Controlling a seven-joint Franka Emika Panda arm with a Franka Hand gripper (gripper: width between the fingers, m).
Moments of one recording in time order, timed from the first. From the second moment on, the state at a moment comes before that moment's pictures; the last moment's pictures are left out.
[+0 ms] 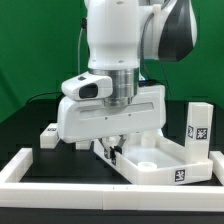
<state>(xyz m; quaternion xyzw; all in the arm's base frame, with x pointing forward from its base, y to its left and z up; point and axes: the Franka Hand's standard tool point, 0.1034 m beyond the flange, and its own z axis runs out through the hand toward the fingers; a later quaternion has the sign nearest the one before) 0.560 -0.049 0.030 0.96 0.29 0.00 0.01</state>
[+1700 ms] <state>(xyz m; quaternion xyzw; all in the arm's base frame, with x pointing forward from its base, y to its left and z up) 0.648 -0.008 0.051 0.67 0.74 0.03 0.12</state>
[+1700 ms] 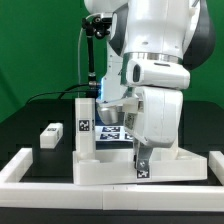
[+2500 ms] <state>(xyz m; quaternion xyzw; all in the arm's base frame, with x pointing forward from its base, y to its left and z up) 0.651 0.022 0.041 0.75 0.65 0.02 0.10</state>
